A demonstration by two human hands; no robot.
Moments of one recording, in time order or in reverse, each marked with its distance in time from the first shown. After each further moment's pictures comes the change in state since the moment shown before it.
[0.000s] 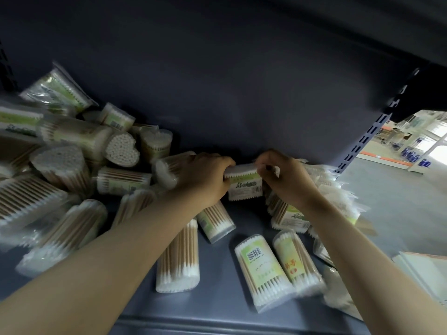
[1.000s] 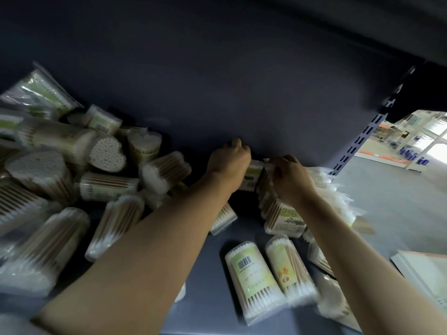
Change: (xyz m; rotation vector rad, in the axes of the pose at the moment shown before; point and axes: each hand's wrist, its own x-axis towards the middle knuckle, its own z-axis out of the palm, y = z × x) left_hand 0.055 0.043 0.024 0.398 -0.028 0.055; right_hand 0.010 0.032 -0.002 -0.346 -0.005 0.281
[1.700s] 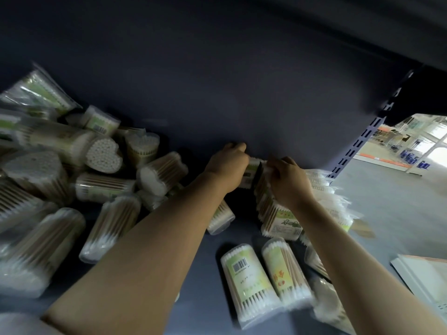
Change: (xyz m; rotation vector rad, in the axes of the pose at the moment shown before) left_hand 0.012 -0.005 0.016 -0.178 0.008 0.089; right_hand -0.004 -0.002 0.000 0.047 0.032 0.033
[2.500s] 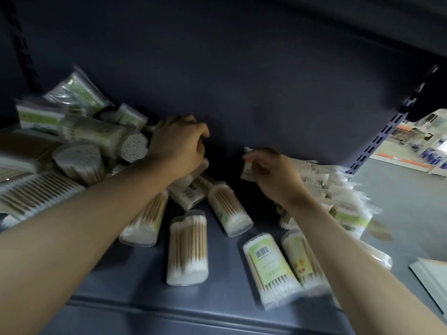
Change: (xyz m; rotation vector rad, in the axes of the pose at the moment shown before) left_hand -0.076 -0.077 -0.064 0.034 0.306 -0.171; right_hand -0.019 -0.060 0.005 0.301 0.001 -0.252
